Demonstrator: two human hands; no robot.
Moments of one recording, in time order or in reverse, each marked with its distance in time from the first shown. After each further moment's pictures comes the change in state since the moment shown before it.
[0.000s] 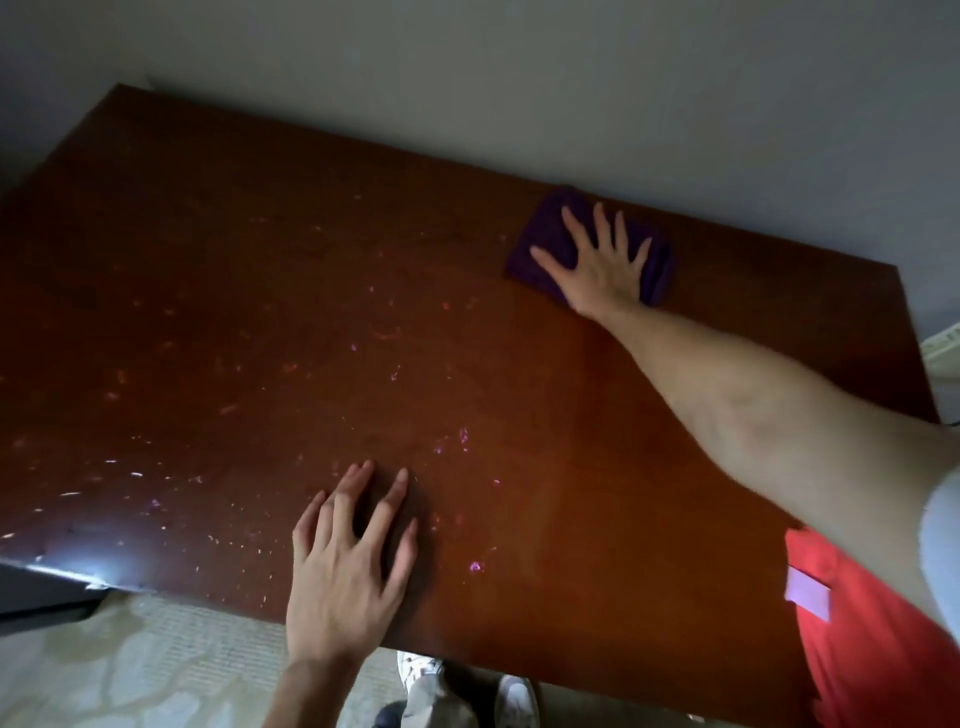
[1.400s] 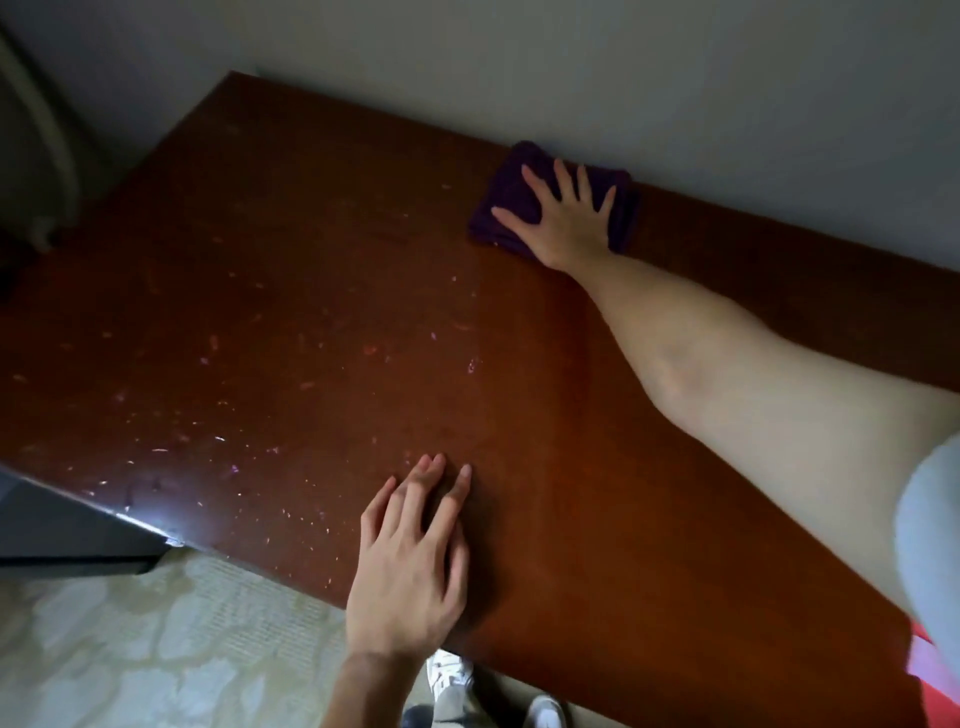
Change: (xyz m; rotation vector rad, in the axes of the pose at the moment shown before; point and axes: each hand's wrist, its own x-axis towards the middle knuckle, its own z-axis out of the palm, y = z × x) left_hand -0.002 -0.006 0.004 -0.071 -0.008 0.025; right_hand 0.041 -0.142 0.026 -0.008 -0.045 -0.248
